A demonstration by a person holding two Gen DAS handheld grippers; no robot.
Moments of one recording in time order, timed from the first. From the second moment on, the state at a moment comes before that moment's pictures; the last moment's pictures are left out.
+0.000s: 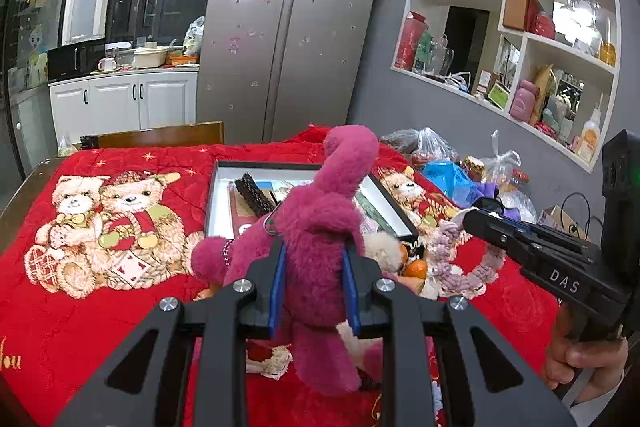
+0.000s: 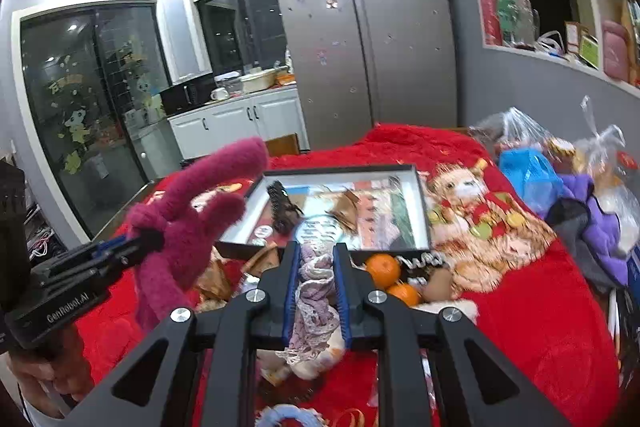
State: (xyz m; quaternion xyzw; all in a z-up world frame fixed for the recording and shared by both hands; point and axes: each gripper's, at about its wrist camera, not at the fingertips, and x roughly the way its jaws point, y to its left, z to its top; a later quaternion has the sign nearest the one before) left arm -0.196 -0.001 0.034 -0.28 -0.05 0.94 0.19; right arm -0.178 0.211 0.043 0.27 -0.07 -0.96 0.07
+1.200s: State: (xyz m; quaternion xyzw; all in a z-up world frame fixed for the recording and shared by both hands) left arm -0.237 0.046 0.089 -0.27 0.02 0.95 0.14; right arm -0.202 0.188 0.104 0.24 -0.03 -0.96 0.12
